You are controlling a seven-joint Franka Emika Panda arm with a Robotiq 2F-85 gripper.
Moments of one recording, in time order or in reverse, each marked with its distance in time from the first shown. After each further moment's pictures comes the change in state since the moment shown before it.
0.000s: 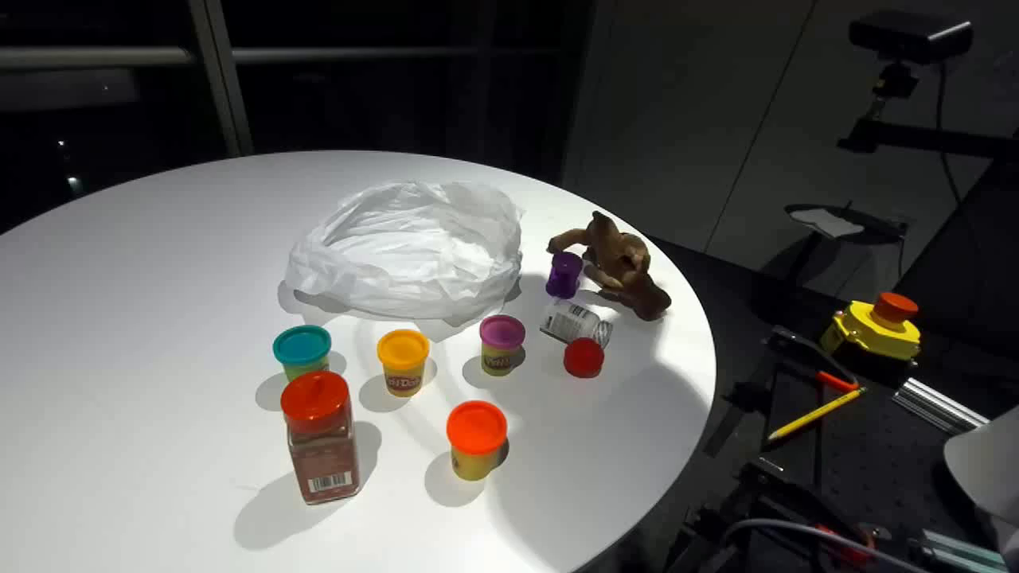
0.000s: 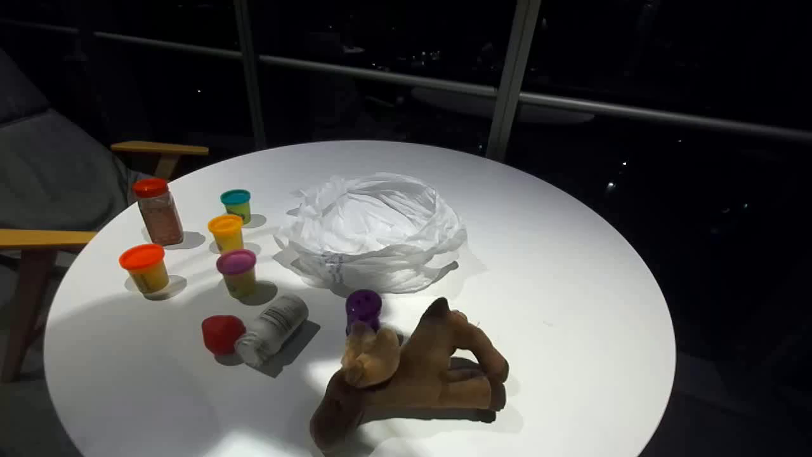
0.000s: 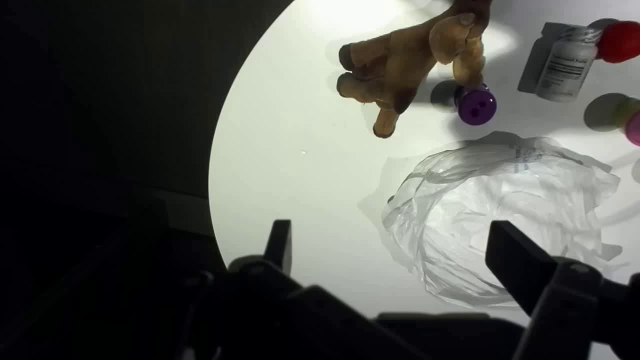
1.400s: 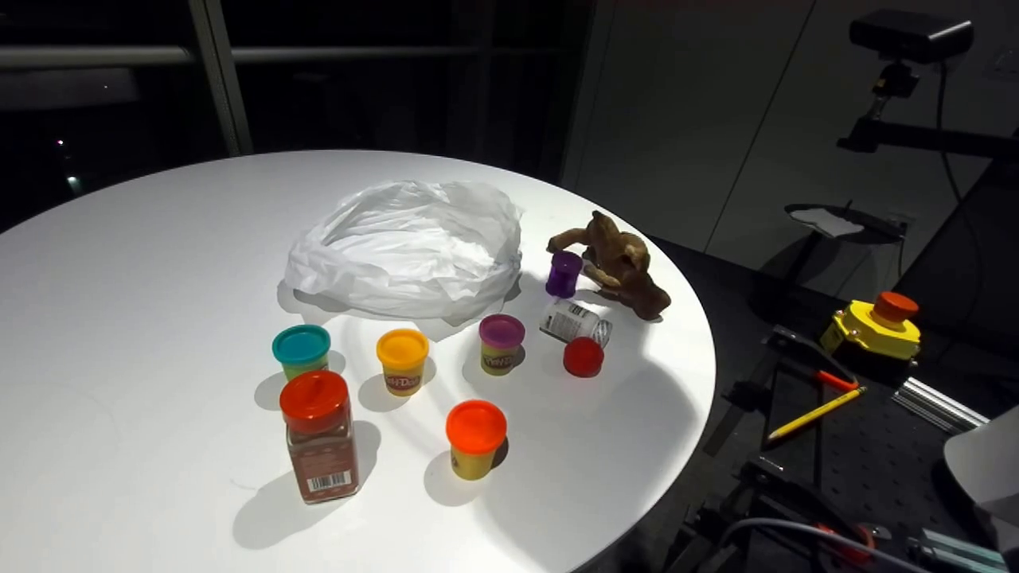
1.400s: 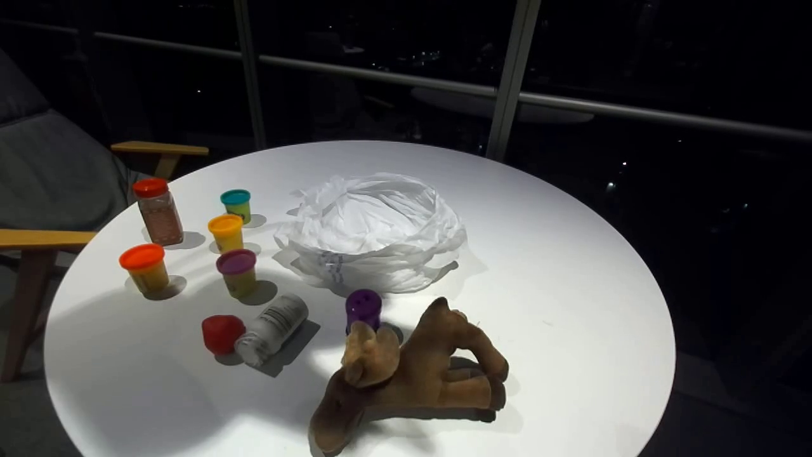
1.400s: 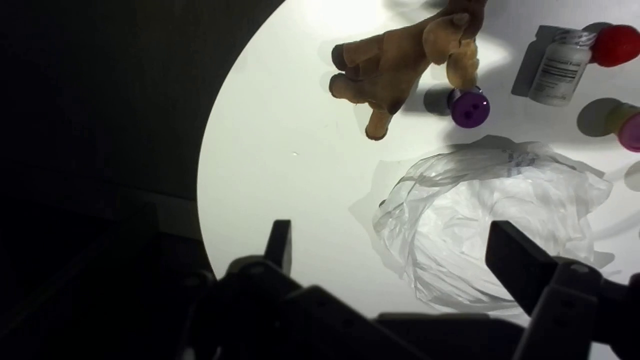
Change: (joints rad) arm 0.016 0.039 0.005 0.010 0.006 -0.001 -0.001
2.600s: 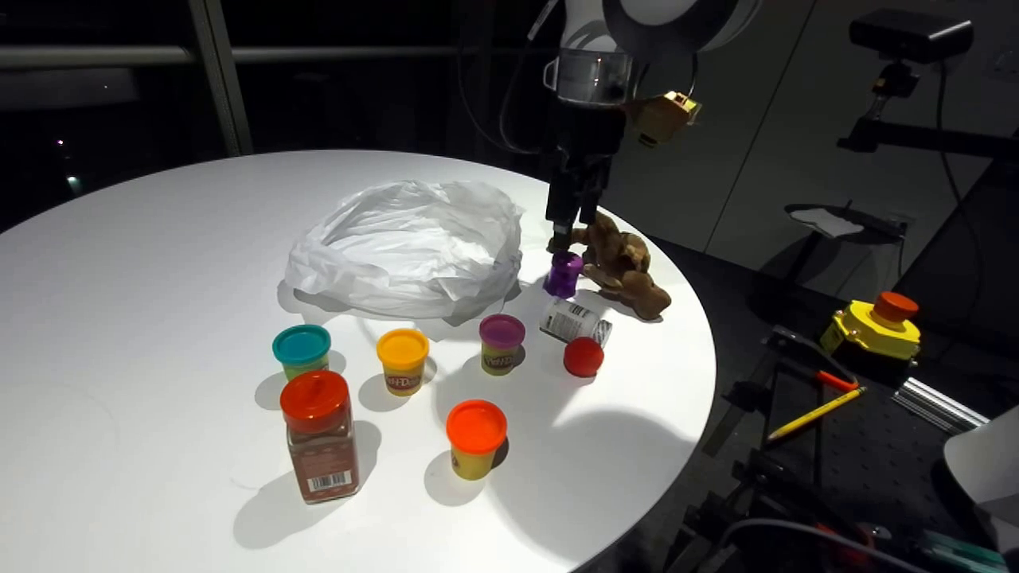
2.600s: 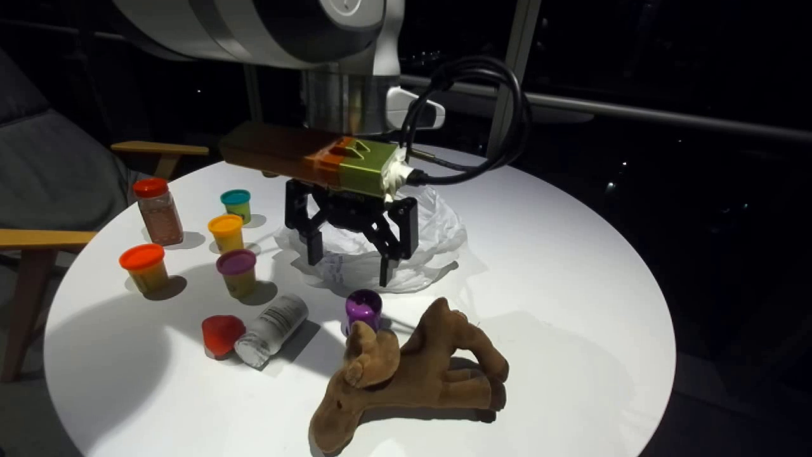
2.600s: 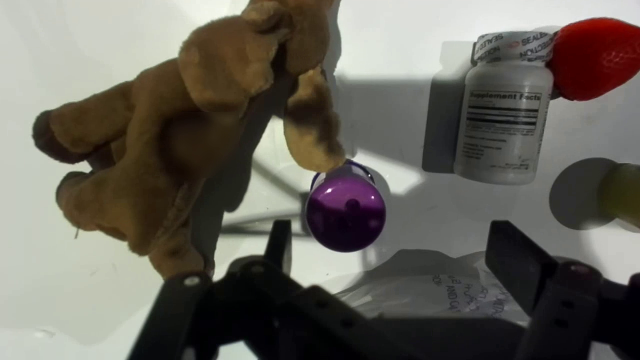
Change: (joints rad) arm 0.052 0.627 0.112 -0.004 0.147 0.334 0.204
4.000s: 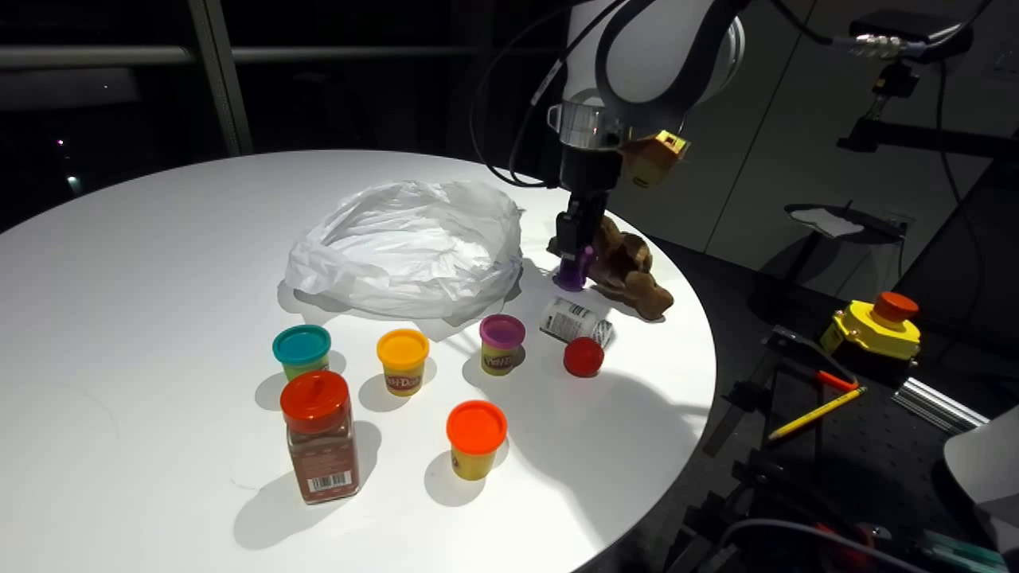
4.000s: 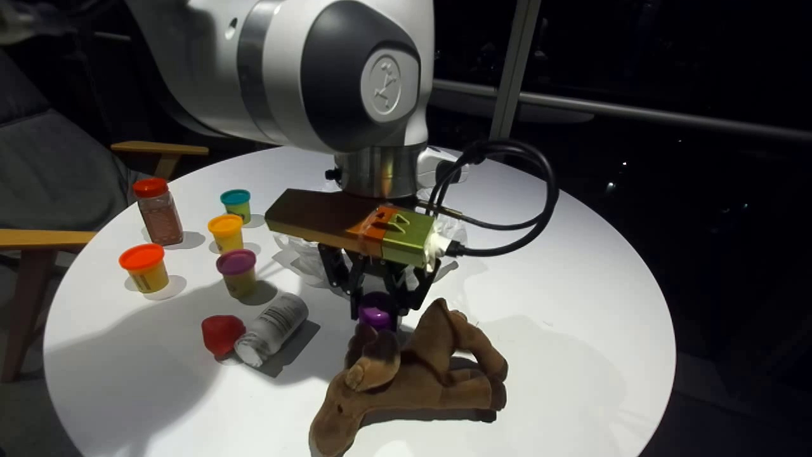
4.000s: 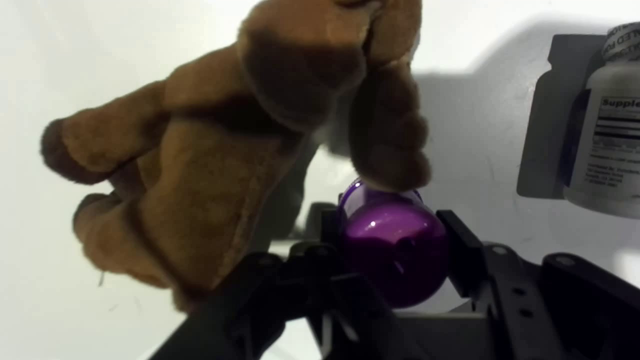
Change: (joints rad) arm -0.024 0.130 -0.044 0.034 -0.038 0.093 -0.034
